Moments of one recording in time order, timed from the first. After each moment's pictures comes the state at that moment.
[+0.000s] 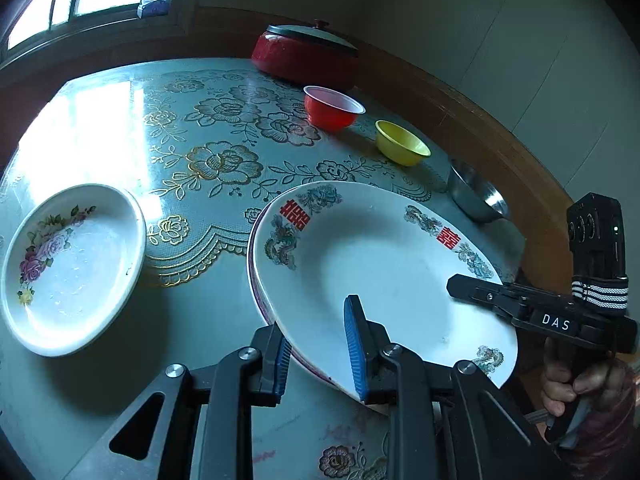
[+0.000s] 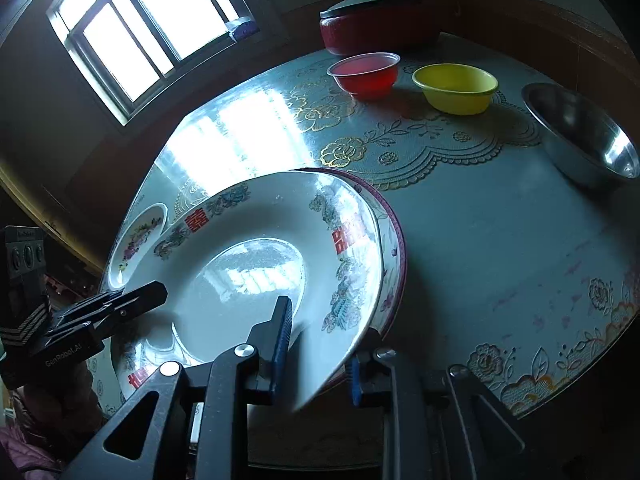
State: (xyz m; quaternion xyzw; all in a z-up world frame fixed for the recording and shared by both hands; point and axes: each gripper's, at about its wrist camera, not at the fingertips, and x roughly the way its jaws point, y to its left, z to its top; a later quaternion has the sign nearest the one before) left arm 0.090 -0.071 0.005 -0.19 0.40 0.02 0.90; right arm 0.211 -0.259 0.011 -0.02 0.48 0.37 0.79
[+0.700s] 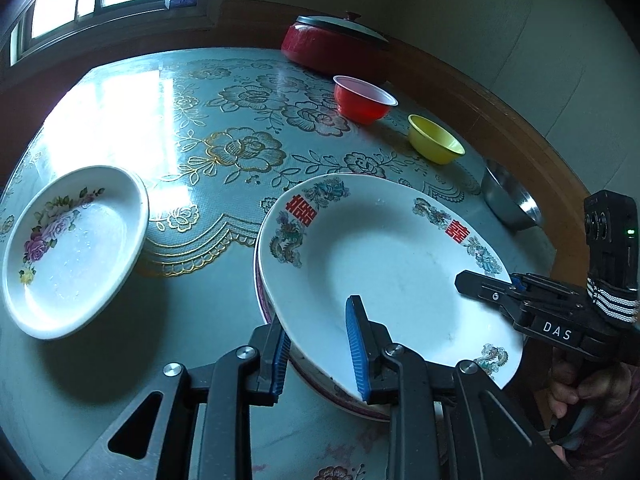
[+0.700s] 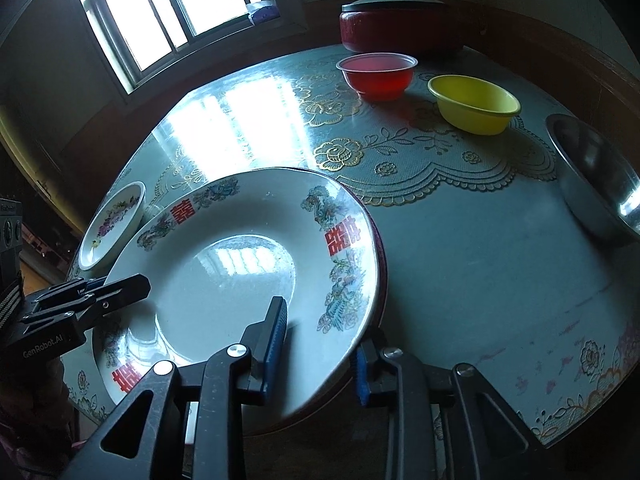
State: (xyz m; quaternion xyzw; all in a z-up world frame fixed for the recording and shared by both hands) left arm 0.104 -0.075 -0.008 -0.20 0.42 0.08 0.88; right arm 0.231 -0.247 0.000 -0.09 0.47 0.39 0.79
